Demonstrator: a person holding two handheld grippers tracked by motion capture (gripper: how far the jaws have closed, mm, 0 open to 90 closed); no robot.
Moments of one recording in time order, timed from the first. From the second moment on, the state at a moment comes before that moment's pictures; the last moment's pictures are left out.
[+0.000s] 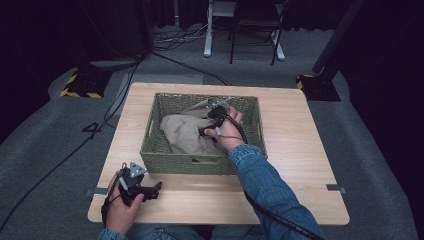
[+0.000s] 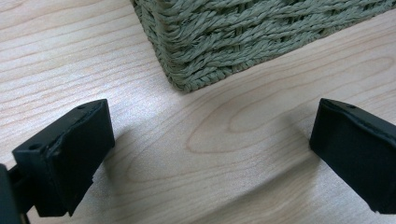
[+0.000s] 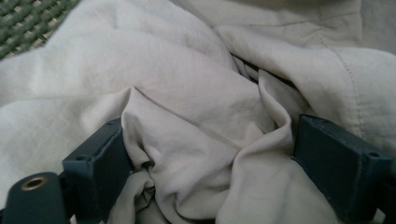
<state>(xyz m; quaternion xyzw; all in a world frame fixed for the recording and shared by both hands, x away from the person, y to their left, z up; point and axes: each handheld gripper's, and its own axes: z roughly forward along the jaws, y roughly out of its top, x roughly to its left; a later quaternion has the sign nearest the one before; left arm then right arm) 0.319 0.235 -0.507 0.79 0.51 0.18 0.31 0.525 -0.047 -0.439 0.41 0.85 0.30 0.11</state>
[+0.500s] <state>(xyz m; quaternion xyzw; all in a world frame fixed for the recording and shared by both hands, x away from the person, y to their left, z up) 0.319 0.235 -0.507 0.79 0.51 0.18 0.31 0.518 -0.041 -0.445 0.38 0.87 0.28 0.13</state>
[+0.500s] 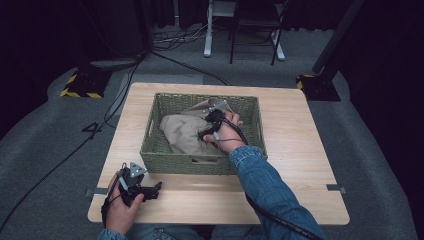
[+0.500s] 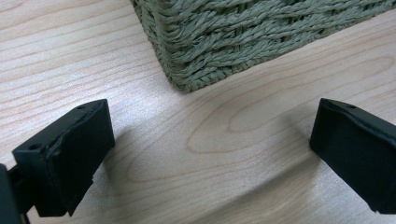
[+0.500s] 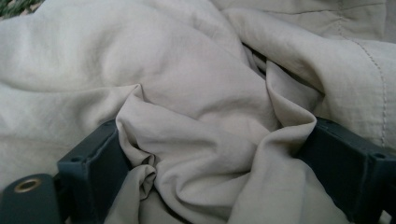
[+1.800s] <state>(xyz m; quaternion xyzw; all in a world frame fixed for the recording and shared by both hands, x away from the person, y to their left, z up) 0.320 0.234 -0.507 0.79 0.50 0.18 0.31 0.523 -0.033 -0.460 0.37 0.89 0.26 0.06</state>
